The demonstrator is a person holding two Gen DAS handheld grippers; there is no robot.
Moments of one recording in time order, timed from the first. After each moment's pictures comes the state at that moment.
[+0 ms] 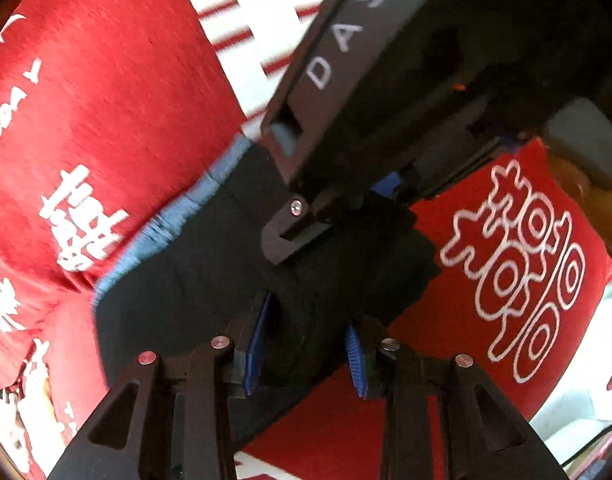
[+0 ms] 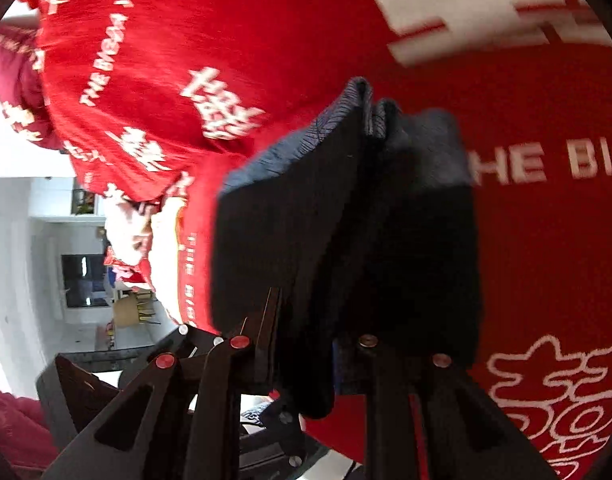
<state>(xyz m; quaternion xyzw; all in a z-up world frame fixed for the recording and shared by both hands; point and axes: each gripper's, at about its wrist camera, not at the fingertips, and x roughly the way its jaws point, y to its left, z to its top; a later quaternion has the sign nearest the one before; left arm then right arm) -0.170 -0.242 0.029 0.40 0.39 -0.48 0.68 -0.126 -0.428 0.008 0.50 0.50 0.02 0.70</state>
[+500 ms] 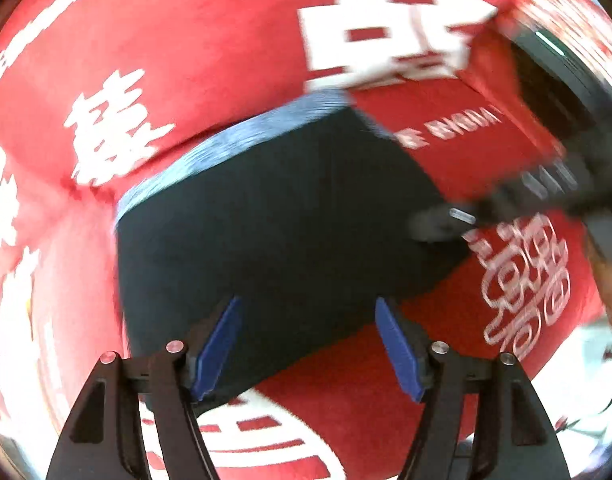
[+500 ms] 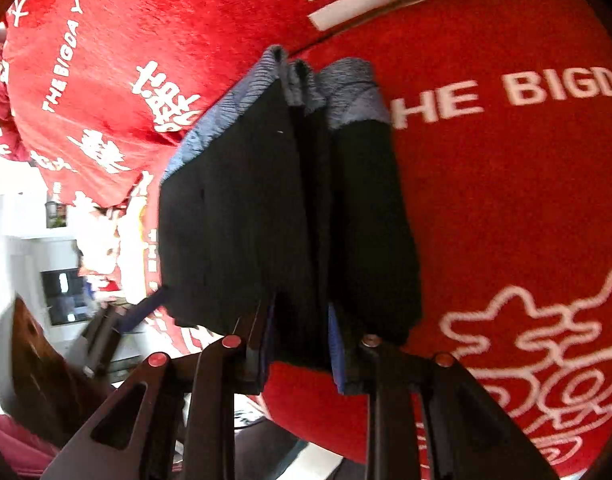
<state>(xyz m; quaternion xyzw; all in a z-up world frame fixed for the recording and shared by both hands) -0.115 -0.196 0.055 0.32 0.51 -0.40 0.70 -0.155 -0.422 -0.015 0.49 0.54 -0.04 0.68</state>
